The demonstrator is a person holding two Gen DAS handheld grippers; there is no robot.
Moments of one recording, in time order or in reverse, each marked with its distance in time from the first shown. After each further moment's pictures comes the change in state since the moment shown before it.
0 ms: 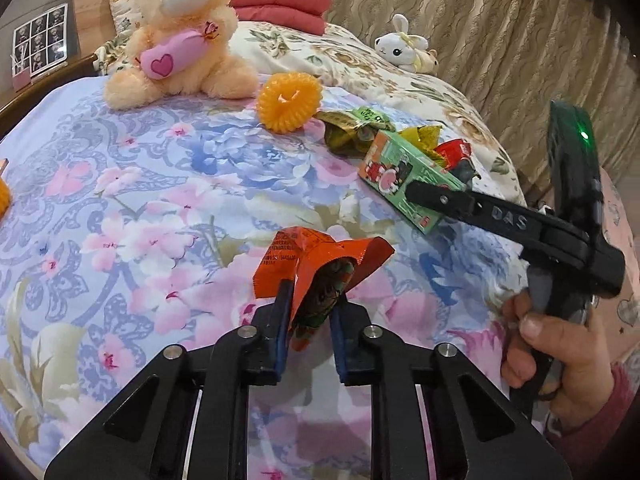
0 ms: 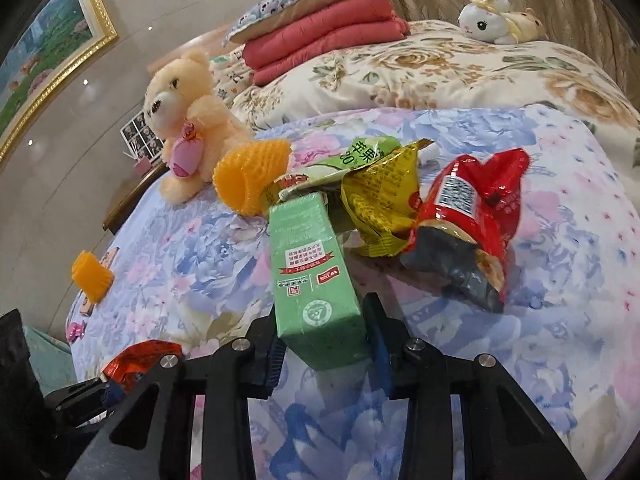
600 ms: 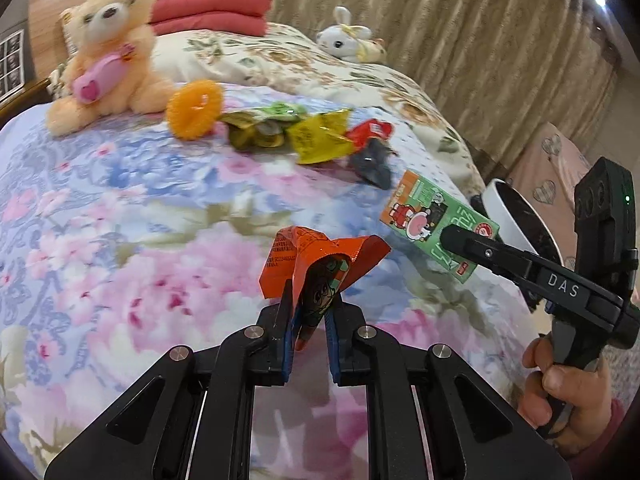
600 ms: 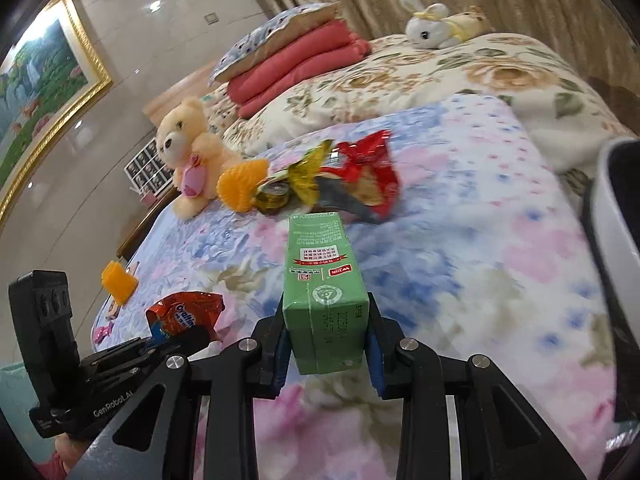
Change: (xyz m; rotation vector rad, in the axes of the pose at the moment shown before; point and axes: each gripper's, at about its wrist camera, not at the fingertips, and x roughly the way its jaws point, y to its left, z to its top) left arm -0.001 -0.065 -0.006 0.108 0.005 -0.114; right arm -0.097 -0.042 -0.055 0.138 -0.096 -0.010
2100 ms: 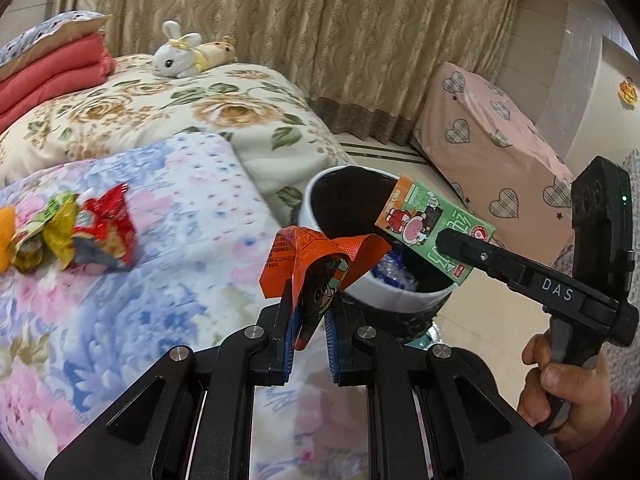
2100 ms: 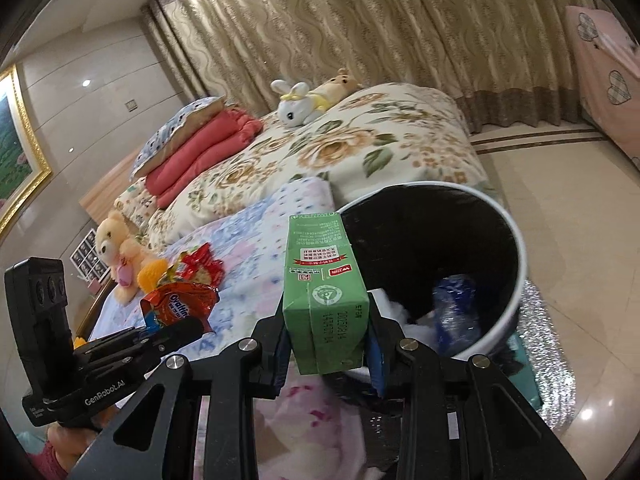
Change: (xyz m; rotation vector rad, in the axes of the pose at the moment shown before) left arm 0.041 -0.202 0.041 0.320 0.029 -0.248; right arm -0.149 -0.130 0.004 0.178 -0.221 -0.239
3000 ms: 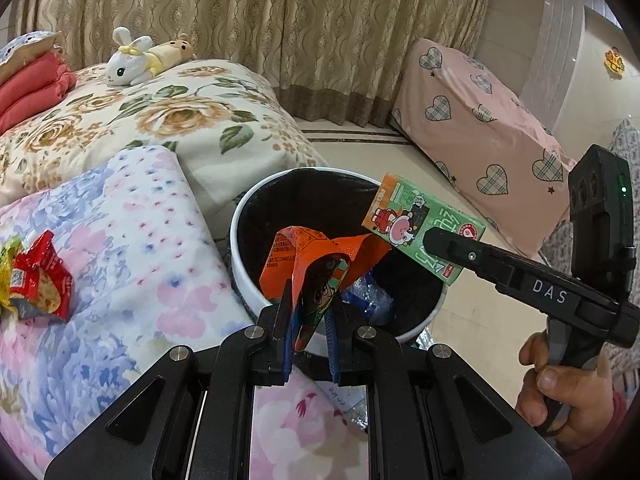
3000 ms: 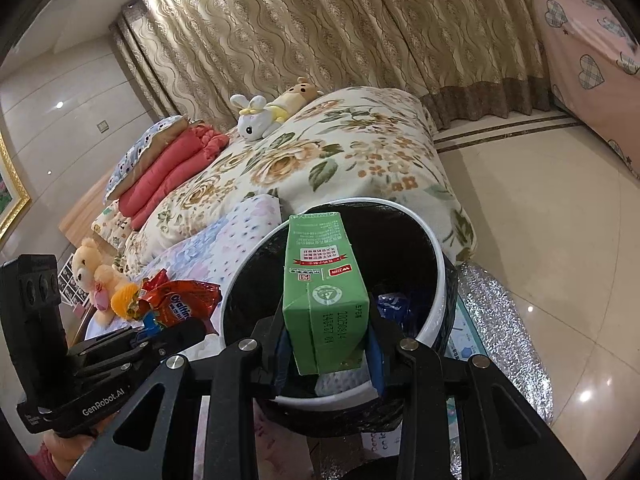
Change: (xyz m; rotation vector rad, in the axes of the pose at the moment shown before) left arm 0.048 -0.049 0.030 0.087 0.053 -0.034; right arm -0.002 -0.052 0.016 0.067 -0.011 -0.059
